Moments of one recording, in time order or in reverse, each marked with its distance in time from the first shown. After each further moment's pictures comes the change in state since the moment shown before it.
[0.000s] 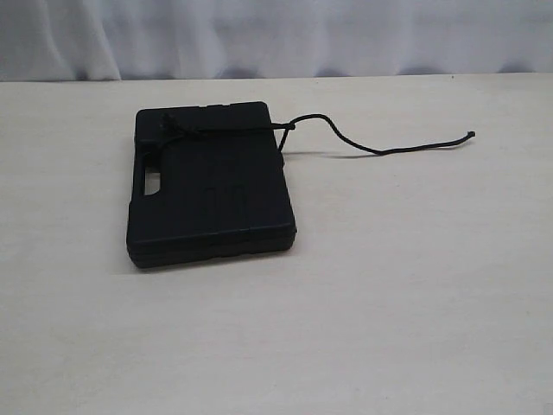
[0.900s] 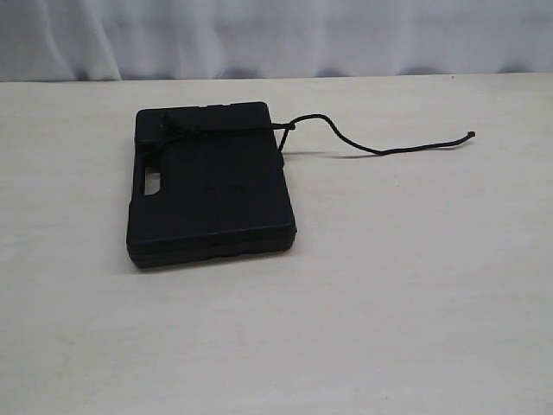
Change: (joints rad) left arm 0.375 -0.183 0.078 0.000 0.000 0.000; right arm 0.000 0.000 0.000 0.000 0.002 0.000
